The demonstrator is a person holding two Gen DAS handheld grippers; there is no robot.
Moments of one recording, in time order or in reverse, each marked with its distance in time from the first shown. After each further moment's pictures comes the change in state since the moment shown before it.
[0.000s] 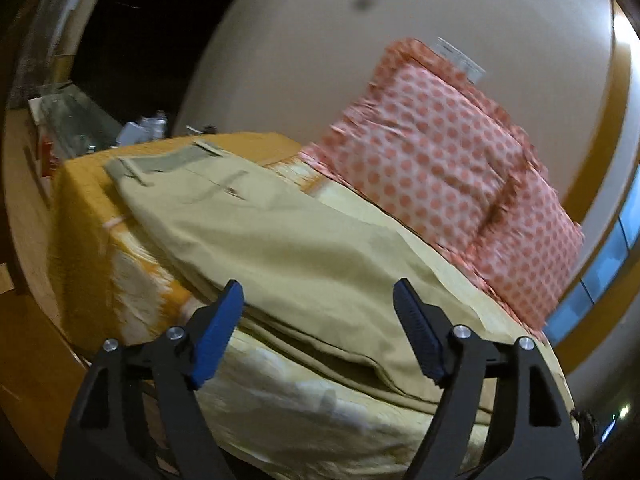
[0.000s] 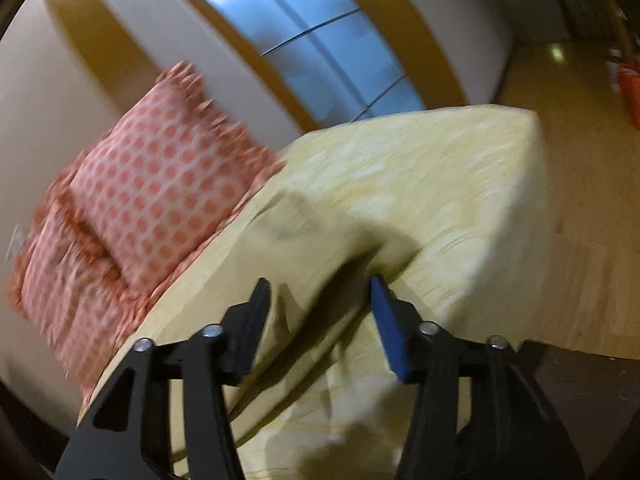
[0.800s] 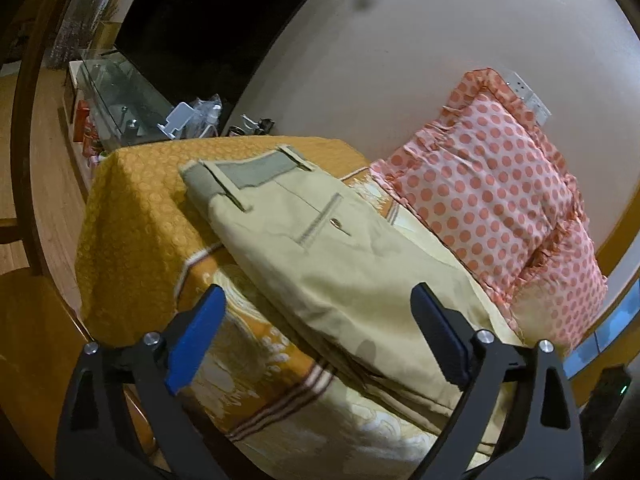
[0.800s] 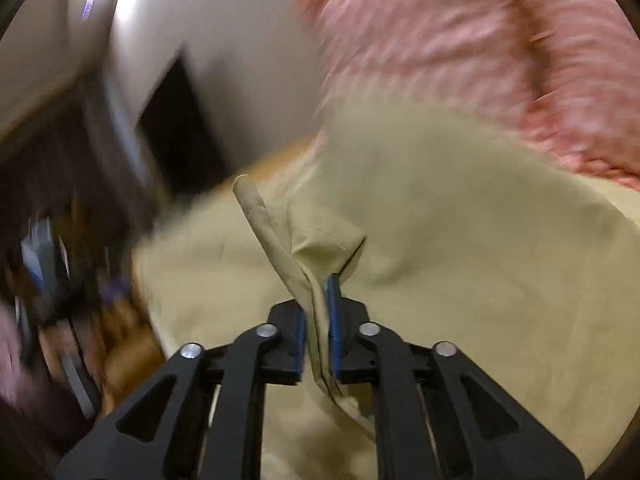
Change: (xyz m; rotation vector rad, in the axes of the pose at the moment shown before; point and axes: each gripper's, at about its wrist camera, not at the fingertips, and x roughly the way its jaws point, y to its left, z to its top) left arm 0.021 0.085 0.036 -0.142 0.012 0.088; right arm -0.022 0.358 -0.247 -0.900 0.609 0.811
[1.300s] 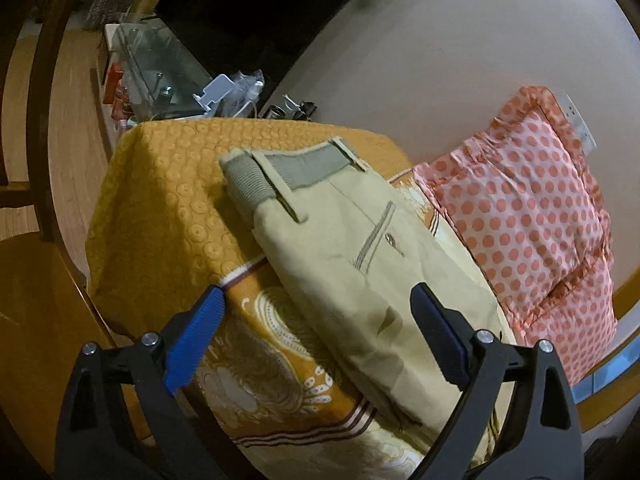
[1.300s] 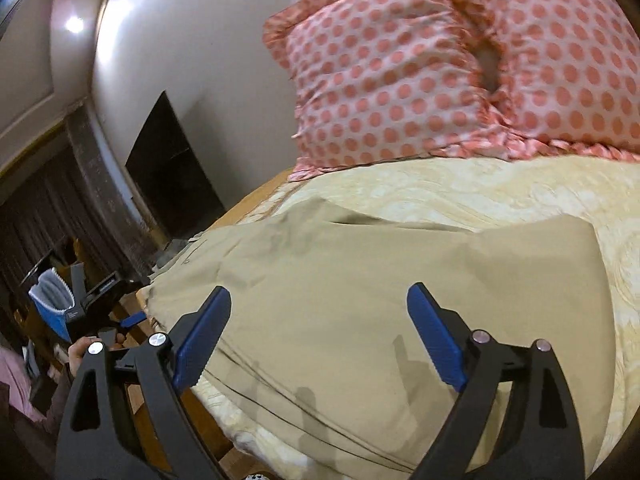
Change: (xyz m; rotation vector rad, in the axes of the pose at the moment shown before) left arm 0.026 0.028 0.017 -0.152 0.053 0.081; right arm -0.051 -0.036 -0.002 0.172 -0.170 -0.022
